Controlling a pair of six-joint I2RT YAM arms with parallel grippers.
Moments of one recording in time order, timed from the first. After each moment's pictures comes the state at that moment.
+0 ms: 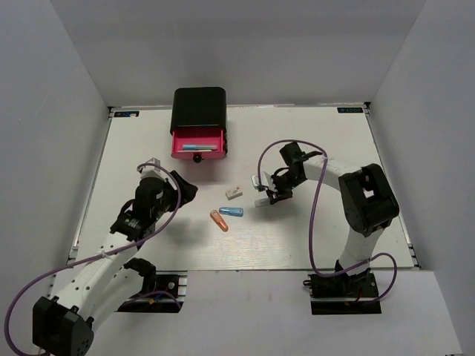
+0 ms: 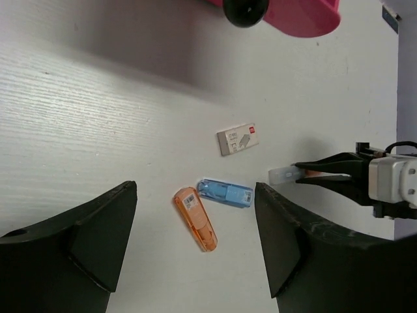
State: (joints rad) left arm -0.40 0.77 0.52 -0.25 -0.08 -0.76; right arm 0.45 1.82 1.10 -0.60 -0.66 -1.38
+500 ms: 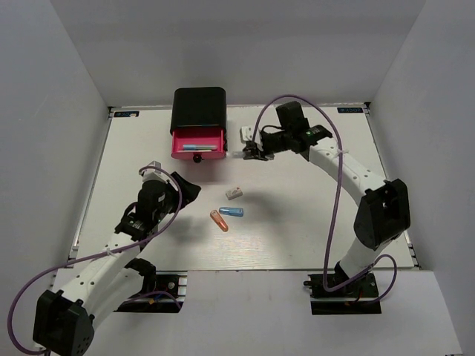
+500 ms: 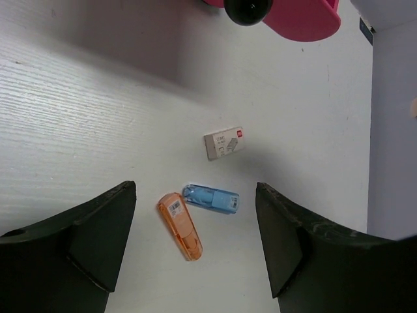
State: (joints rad) left arm -0.40 0.80 0.44 -0.11 -0.05 -0.85; right arm 0.52 1.69 1.47 -0.57 -0.83 -1.09
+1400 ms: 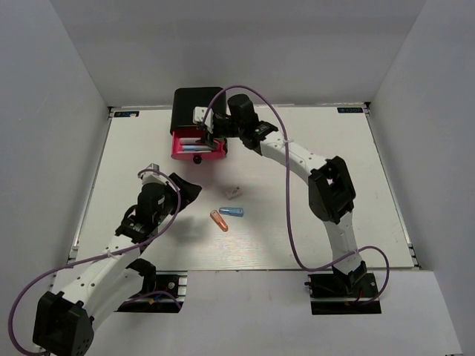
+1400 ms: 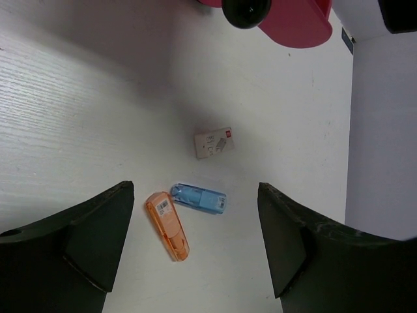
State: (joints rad) left arm -0.40 0.77 0.40 -0.07 -0.04 -0.92; right arm 0.72 2.13 1.88 -0.06 -0.64 -0.72
